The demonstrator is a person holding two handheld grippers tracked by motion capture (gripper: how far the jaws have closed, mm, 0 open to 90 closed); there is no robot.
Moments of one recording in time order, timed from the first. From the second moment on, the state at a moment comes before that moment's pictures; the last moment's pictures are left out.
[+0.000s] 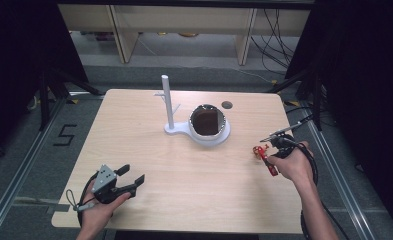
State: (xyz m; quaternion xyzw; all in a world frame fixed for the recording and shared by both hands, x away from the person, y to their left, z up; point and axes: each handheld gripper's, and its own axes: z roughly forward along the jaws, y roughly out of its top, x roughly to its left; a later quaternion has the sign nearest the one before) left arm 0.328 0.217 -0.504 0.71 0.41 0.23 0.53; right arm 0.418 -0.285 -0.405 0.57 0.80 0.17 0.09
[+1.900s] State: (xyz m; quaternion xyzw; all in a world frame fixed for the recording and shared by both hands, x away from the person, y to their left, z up) left arm 0.409 0.033 -0.479 0.79 0.25 0.19 0.52; right arm 0.399 -0.171 -0.317 0.40 0.84 0.36 0.11
